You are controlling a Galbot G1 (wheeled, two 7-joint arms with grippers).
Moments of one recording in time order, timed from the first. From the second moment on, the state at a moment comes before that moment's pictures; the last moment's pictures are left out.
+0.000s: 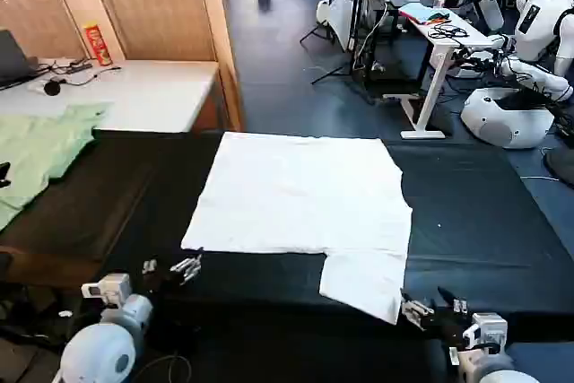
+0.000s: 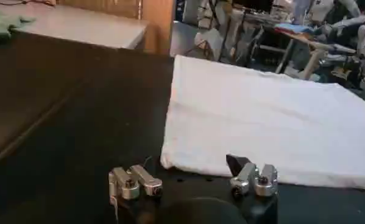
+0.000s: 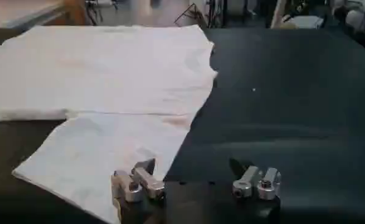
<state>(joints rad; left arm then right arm) 1.47 -1.09 -0.58 -2.06 -0.69 0.47 -0.13 -1.68 1.33 0.69 2.26 0.29 -0.64 0.02</state>
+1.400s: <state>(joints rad) 1.54 -1.10 -0.60 -2.08 -0.64 0.43 -0.14 -1.81 1.39 0.67 2.37 0.21 -0.63 0.11</state>
